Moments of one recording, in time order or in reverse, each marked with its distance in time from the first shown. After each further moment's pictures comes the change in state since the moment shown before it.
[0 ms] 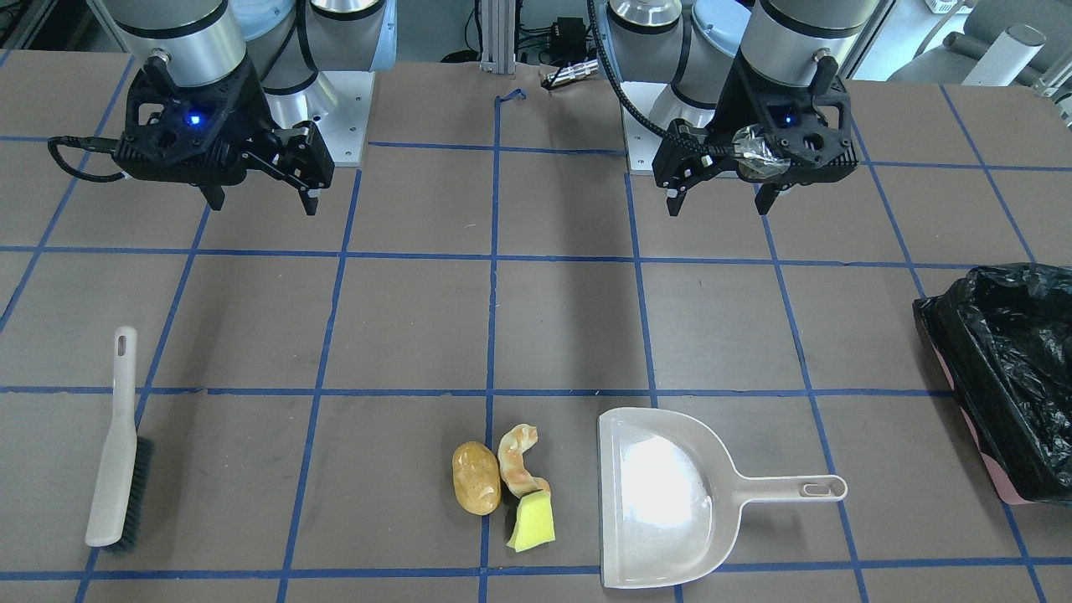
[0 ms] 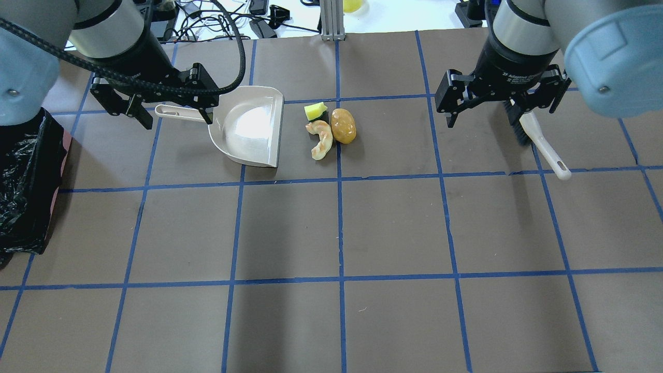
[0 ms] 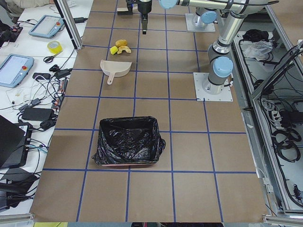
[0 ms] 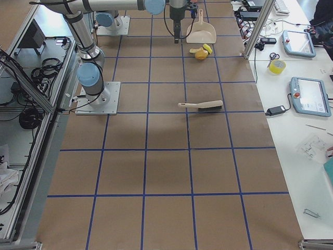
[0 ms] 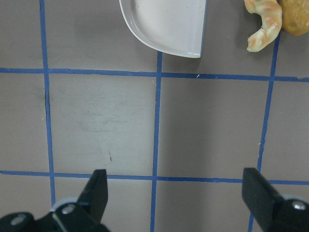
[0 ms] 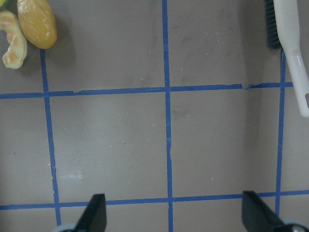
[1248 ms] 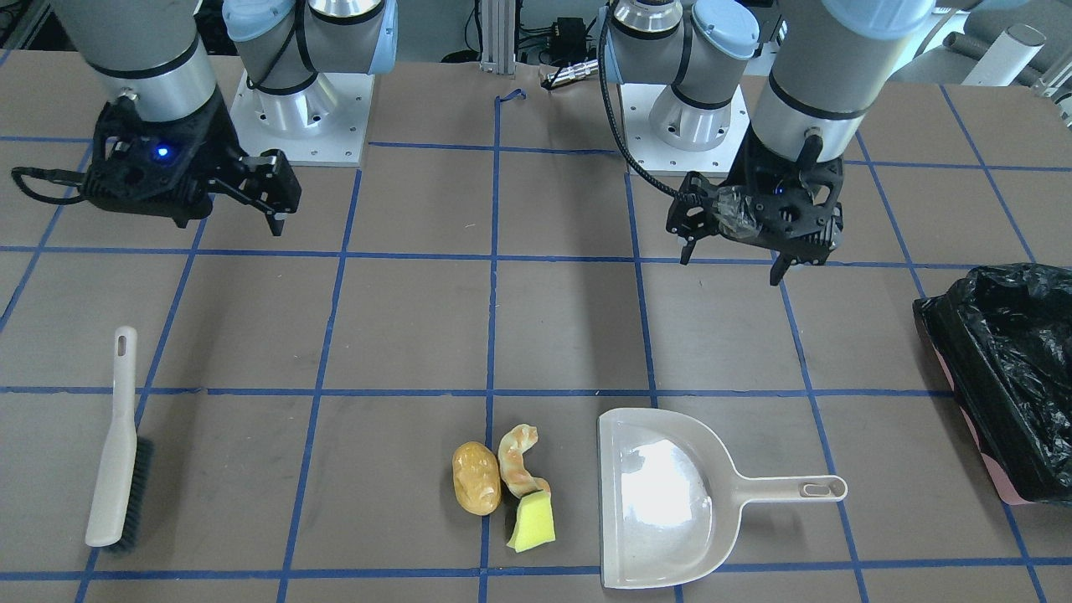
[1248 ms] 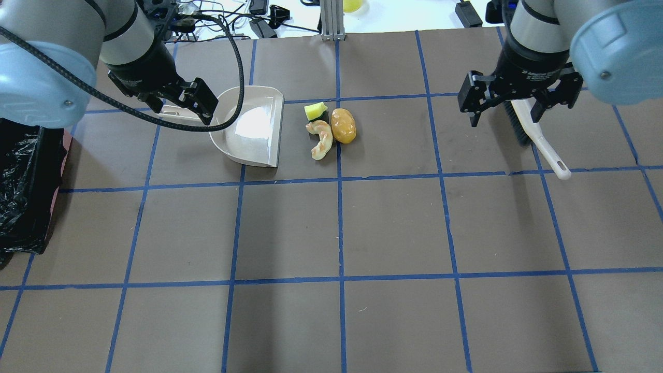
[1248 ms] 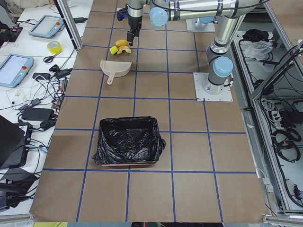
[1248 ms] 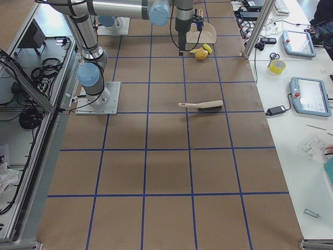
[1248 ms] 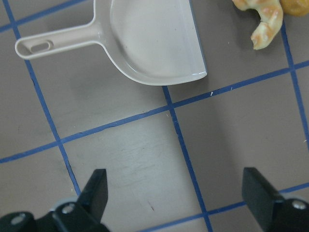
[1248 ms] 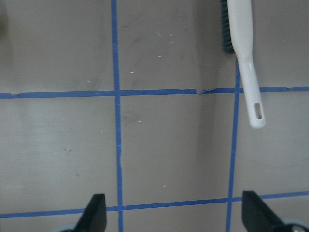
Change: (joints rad) left arm 0.098 -0.101 -0.107 0.291 0.003 0.623; right arm -0.156 0.052 0.005 -0.025 -0.095 -0.226
